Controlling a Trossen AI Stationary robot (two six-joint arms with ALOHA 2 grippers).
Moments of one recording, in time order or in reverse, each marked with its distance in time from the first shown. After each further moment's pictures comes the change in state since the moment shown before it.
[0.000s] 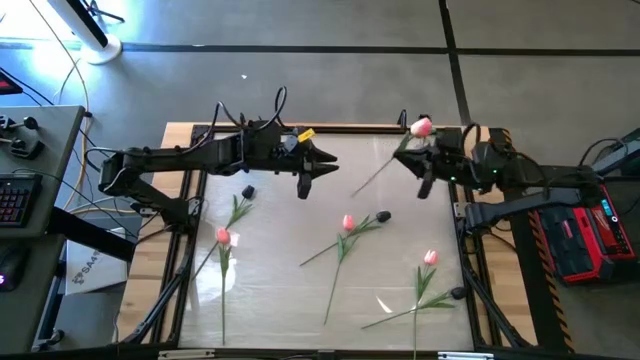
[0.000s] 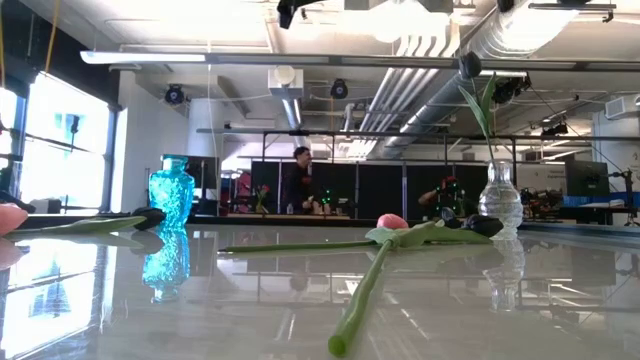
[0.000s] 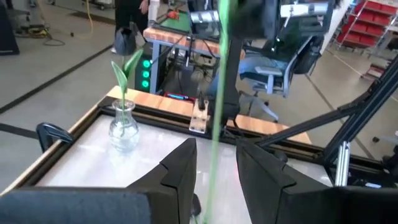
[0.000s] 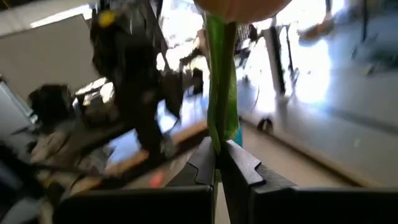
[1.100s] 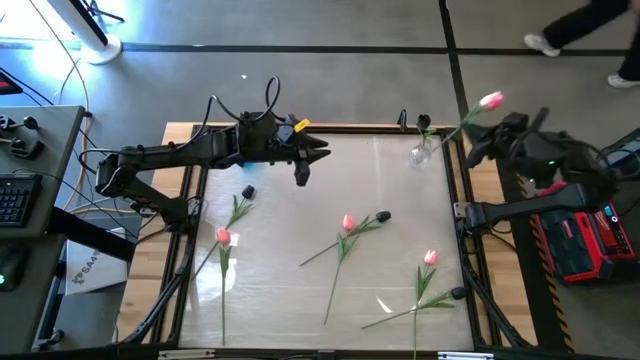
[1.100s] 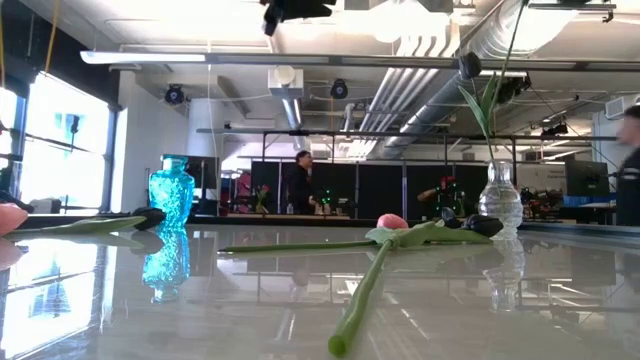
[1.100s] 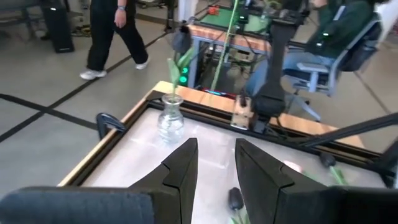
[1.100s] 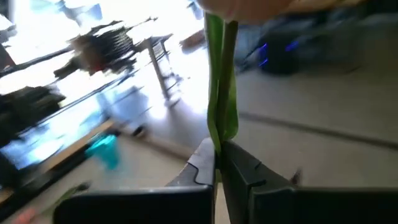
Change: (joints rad) left arm 0.054 -0.029 0.000 -0.076 -0.110 0.037; right arm 0.000 -0.187 0.257 -0.664 0.533 0.102
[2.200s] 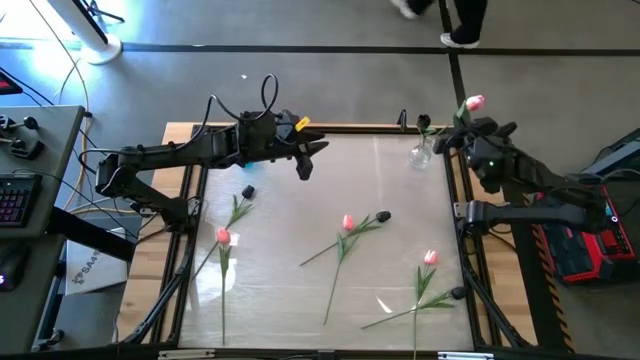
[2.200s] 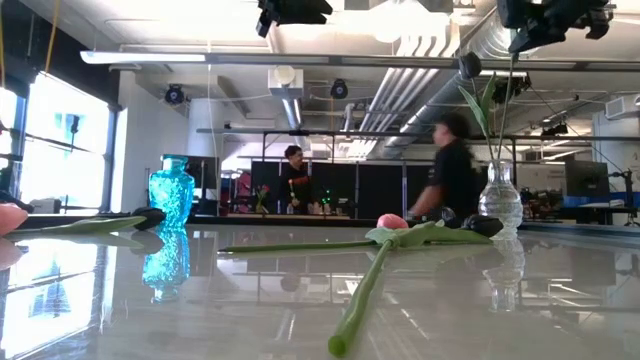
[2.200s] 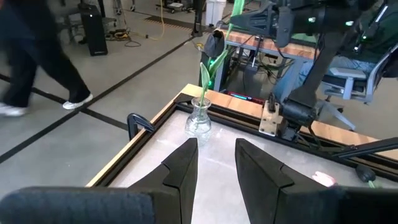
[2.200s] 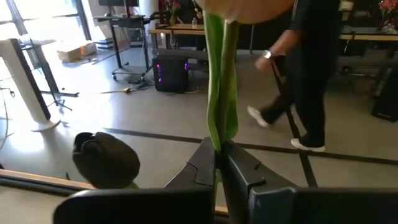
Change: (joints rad) left arm -0.001 0.000 0.000 0.000 -0.114 0.005; right arm -0.310 0.031 -0.369 0.383 0.159 -0.162
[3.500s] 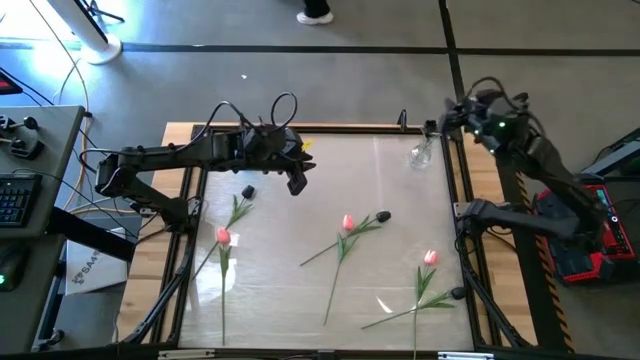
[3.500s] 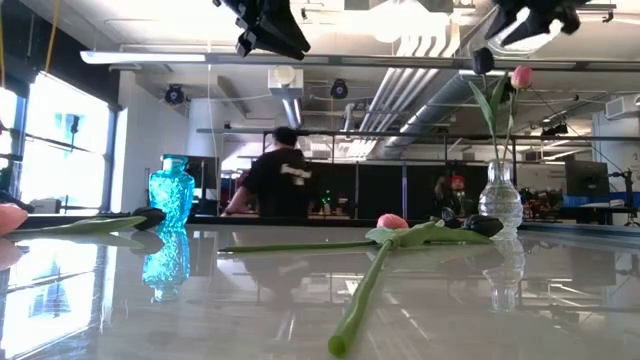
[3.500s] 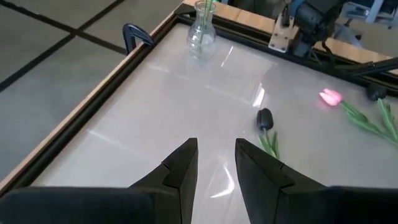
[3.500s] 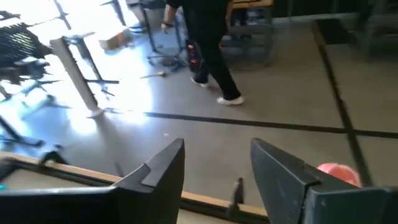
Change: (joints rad) left arm -0.027 0.000 0.001 -0.337 0.005 -0.068; right arm -0.402 0.122 0.257 -0.074 -0.577 -0.014
